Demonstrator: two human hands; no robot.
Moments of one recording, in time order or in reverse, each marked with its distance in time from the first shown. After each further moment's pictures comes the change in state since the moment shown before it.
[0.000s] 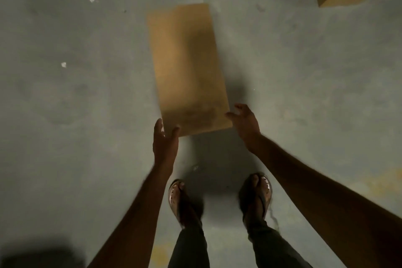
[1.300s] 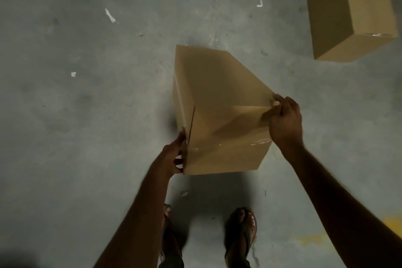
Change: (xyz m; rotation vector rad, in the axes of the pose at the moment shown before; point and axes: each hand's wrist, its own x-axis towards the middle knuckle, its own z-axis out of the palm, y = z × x) left_hand 0.031 0.068 0.000 -0.410 -0.376 -0.616; right_hand 0.013 -0.102 -0.094 -0.325 0.331 -0.385
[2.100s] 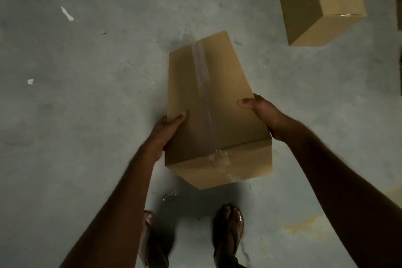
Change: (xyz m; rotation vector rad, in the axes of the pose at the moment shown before) left_hand 0.018 0.029 0.092 0.407 0.016 0.321; right_hand 0.058 0.061 -0.035 0.362 -0.636 0.328
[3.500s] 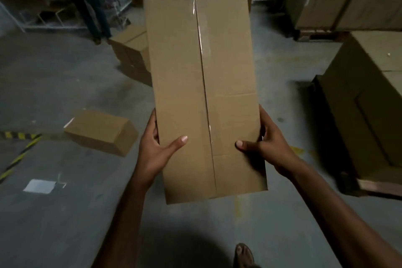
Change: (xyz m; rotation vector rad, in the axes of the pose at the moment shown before) left_hand -0.578 0.173 0.434 0.717 -0.862 1.139; right_hand -0.678 0.166 -0.253 0.766 1.135 -0.462
